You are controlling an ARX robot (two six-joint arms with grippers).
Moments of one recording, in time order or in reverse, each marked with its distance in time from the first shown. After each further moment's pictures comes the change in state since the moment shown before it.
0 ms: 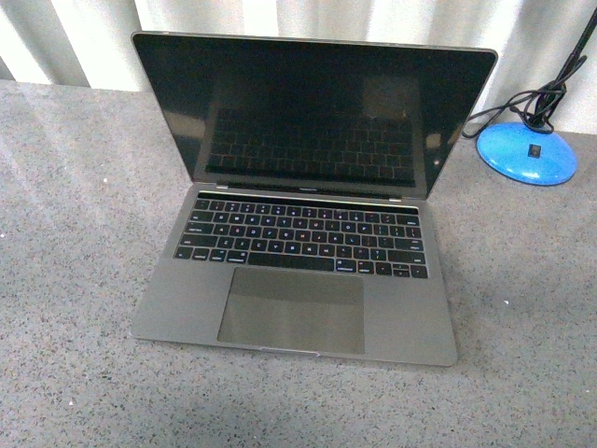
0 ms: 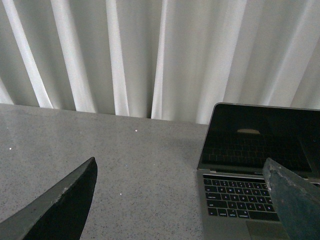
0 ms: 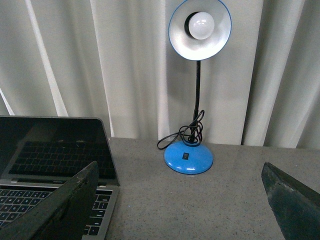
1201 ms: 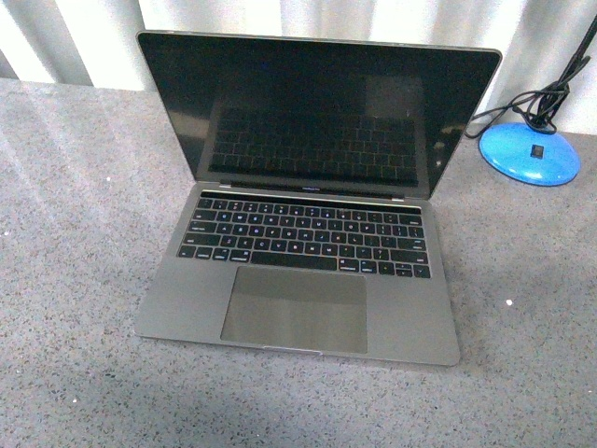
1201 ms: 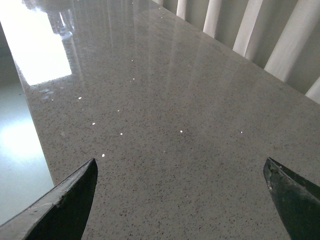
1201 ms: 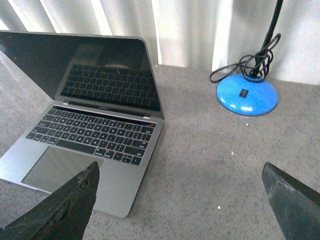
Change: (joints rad) left arm 0.067 0.412 0.137 -0.087 -0.732 -0.322; right arm -0.161 0.614 0.126 0.133 -0.415 -0.054
